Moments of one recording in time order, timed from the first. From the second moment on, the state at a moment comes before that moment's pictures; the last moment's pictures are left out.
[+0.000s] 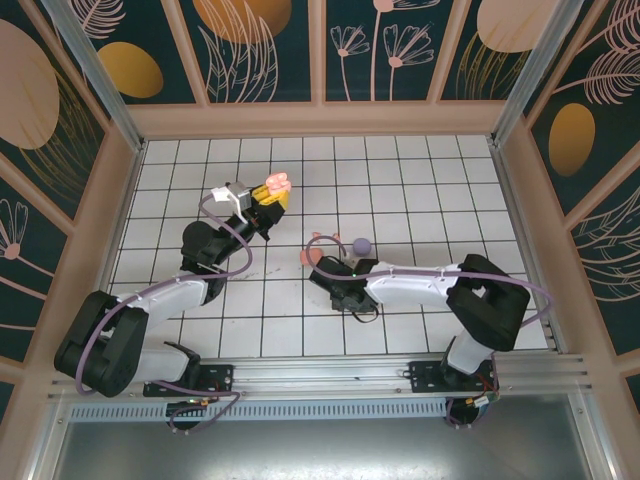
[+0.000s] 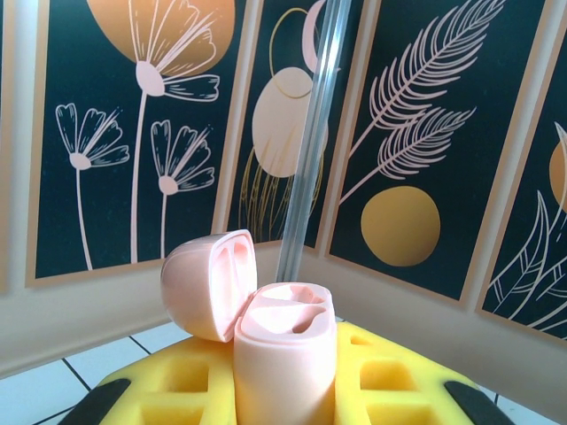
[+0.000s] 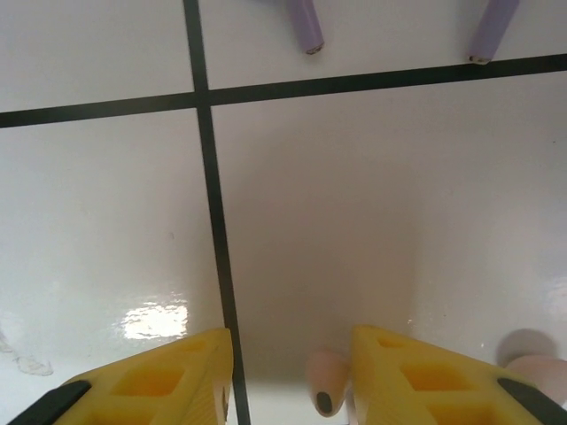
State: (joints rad) left arm -0.44 1.33 0.50 1.15 0.43 -0.33; right arm 1.07 1.63 0.90 -0.66 0.24 1.08
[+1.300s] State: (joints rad) left arm -0.44 1.33 0.50 1.12 0.44 -0.32; right arm 1.09 1.64 0.89 -0.66 0.24 1.12
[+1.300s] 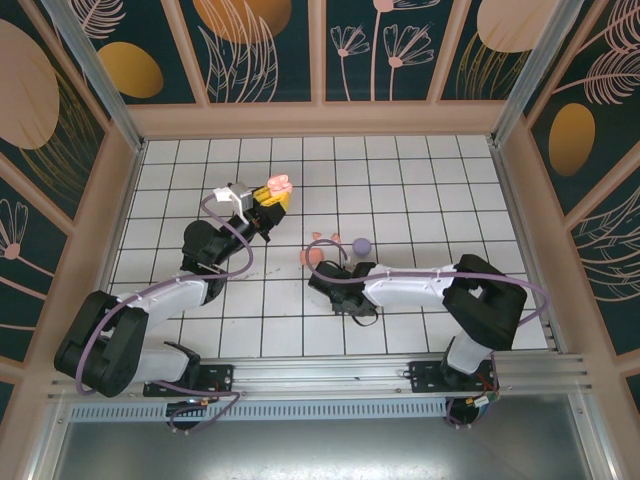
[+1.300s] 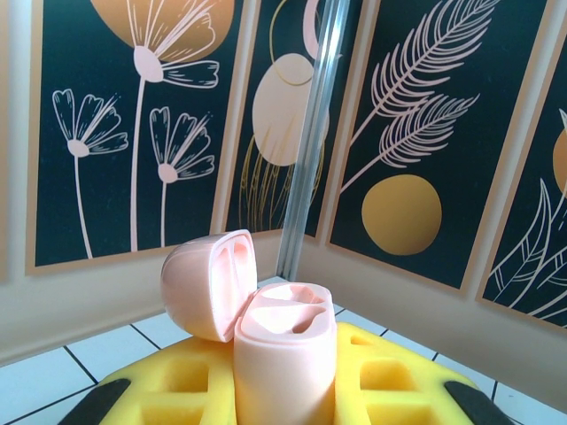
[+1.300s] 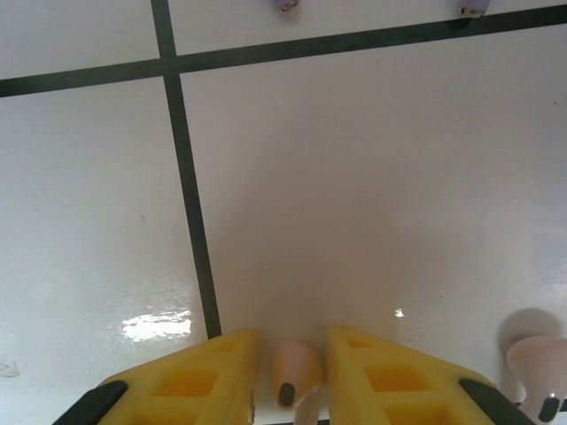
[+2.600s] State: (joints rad) left arm -0.45 1.33 0.52 1.11 0.46 -0.32; right arm 1.08 1.60 0.86 -0.62 0.28 1.07
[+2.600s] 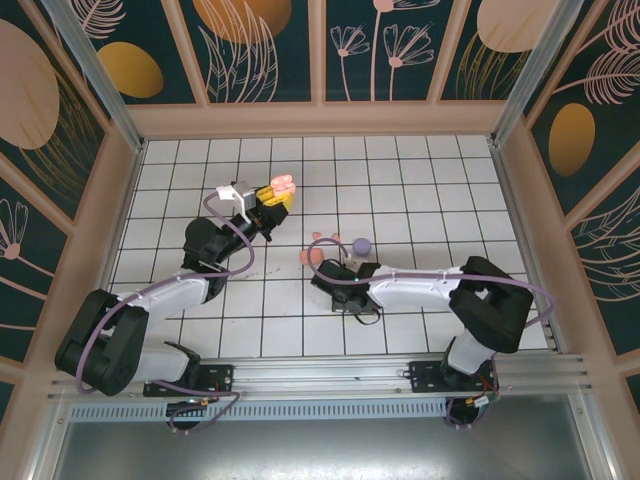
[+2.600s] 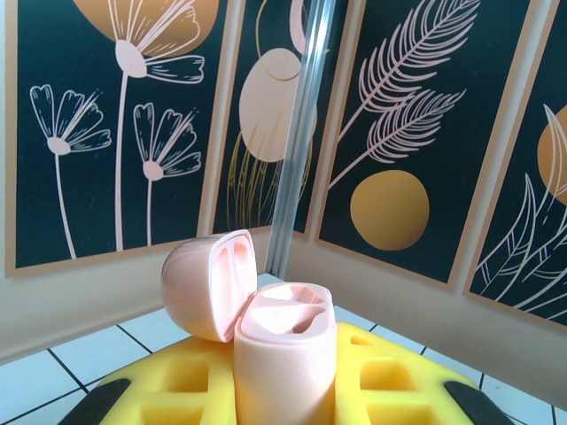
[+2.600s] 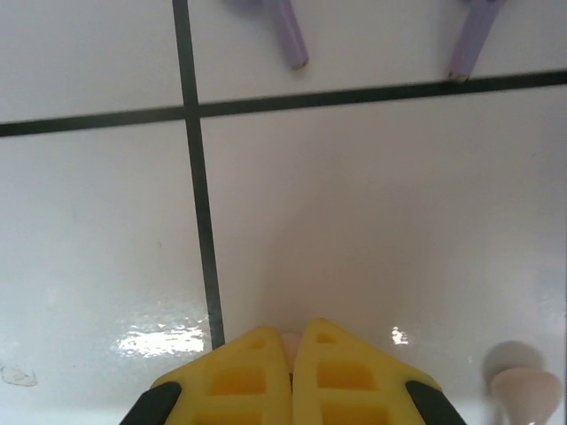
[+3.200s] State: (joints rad) left arm -0.45 1.33 0.55 1.05 0.48 -0.22; right arm 0.87 1.12 0.98 -0.40 0.30 0.61
